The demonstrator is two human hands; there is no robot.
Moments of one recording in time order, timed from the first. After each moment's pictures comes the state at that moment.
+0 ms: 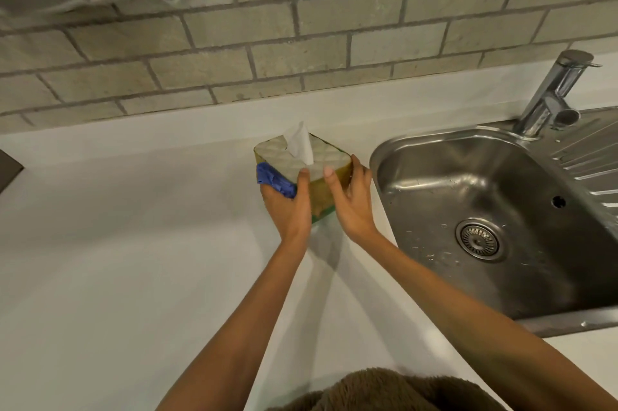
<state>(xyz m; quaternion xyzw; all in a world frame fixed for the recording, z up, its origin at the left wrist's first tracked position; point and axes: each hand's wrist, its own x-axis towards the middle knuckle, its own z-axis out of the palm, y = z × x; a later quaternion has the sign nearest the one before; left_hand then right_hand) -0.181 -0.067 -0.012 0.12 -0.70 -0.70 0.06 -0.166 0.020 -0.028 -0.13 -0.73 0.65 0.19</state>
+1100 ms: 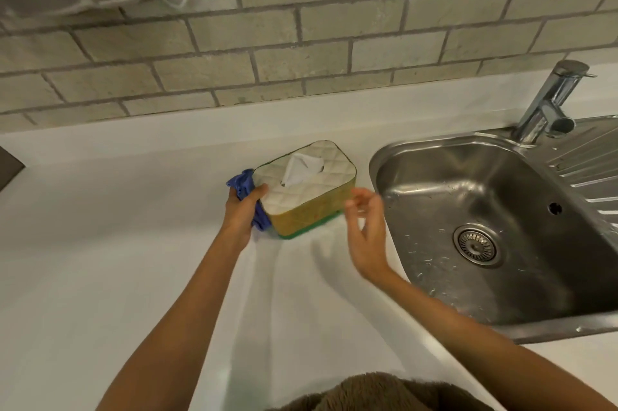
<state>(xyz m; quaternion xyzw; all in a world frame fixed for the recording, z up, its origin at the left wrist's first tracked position) -0.220 -0.147 -0.019 0.13 -0.66 -0.74 -0.08 -0.119 0.019 -0.047 -0.08 -0.73 0.62 0.29</state>
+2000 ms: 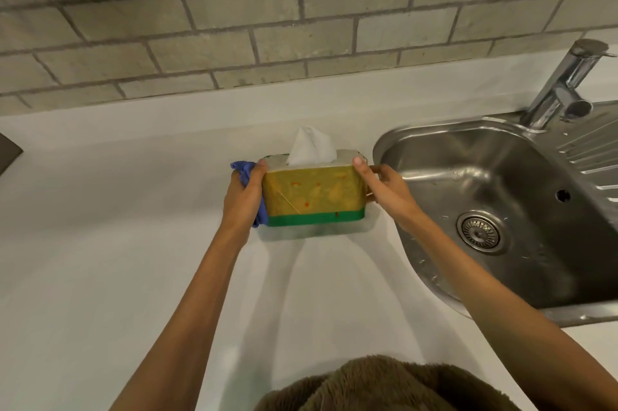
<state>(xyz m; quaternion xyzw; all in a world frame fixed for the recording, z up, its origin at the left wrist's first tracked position) -0.197 -0.145 -0.002 0.10 -0.78 -0.61 -0.07 -0.150 0.079 -0.024 -0.17 -0.77 0.61 0.02</state>
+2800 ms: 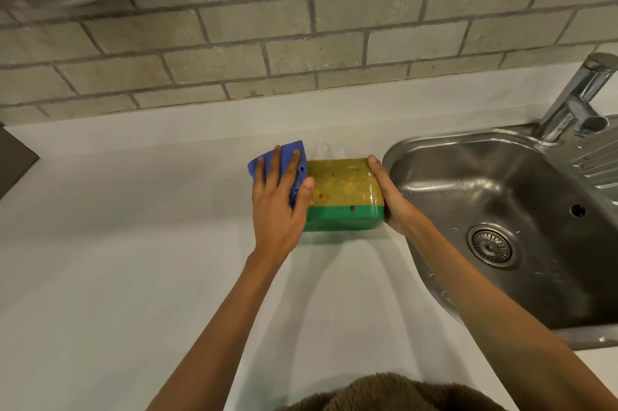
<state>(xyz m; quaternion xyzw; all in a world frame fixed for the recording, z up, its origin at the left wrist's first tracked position) -0.173 -0.119 -0.001 -0.16 -0.90 -0.38 0.16 -0.175 0.077 -0.028 -0.15 -0.65 0.74 -0.12</state>
